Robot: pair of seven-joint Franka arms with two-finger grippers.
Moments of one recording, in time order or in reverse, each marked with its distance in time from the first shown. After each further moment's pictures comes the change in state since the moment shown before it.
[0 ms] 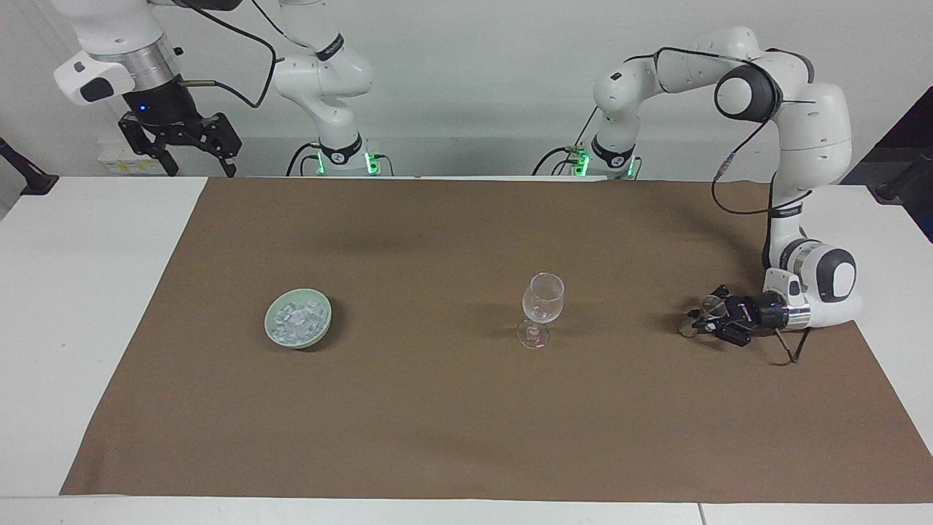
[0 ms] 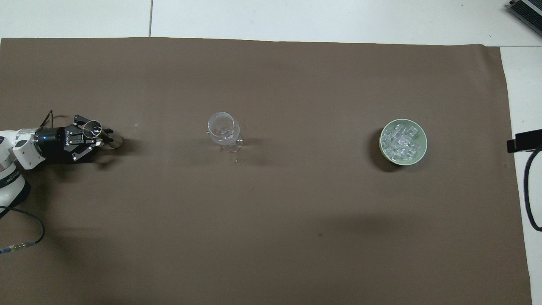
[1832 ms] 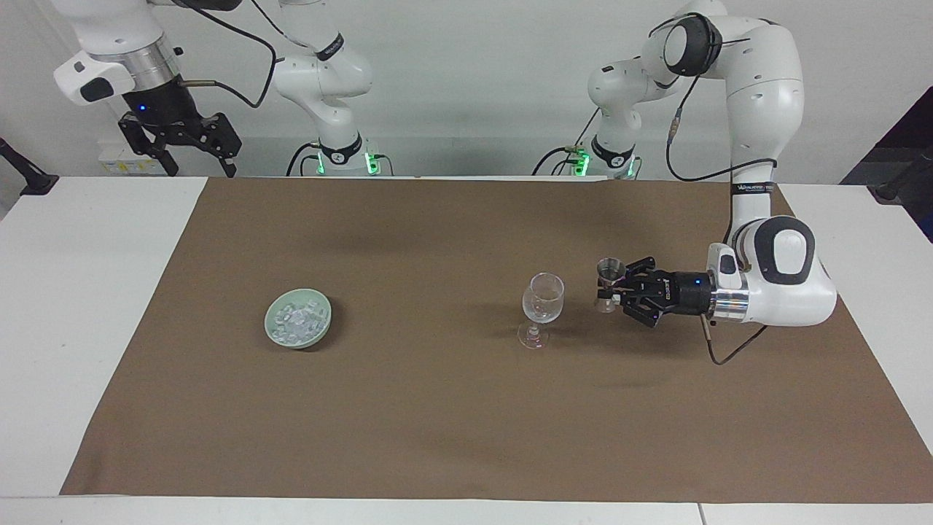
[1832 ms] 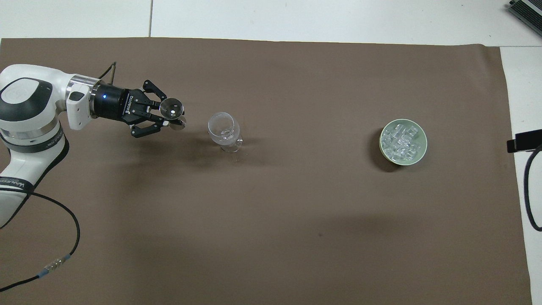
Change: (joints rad) left arm -0.385 -0.291 -0.021 0.002 -0.005 0.126 -0.243; right arm 0.000 0.000 0.000 0.000 0.000 0.000 0.000
